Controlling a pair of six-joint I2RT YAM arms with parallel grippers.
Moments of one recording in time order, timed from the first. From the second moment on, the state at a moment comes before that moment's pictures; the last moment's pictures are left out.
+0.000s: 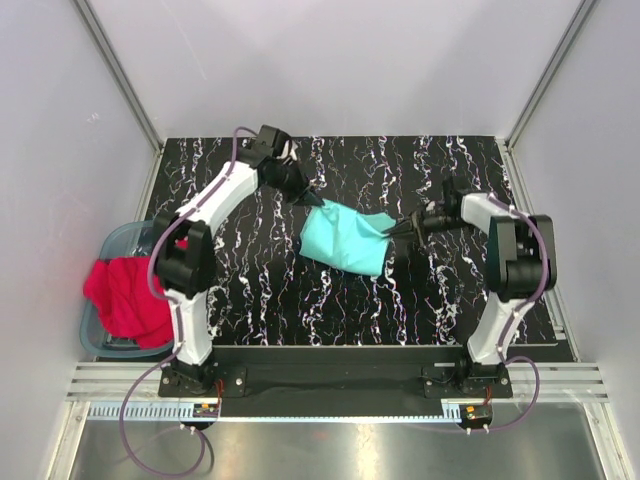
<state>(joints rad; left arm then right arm) -0.37 1.96 1.72 -0.75 0.53 -0.80 0.04 1.86 1.18 -0.68 -1.11 0.91</state>
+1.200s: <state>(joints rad) -0.33 2.16 1.94 -0.49 0.43 -0.49 -0.03 2.38 2.02 -0.84 -0.66 0.57</state>
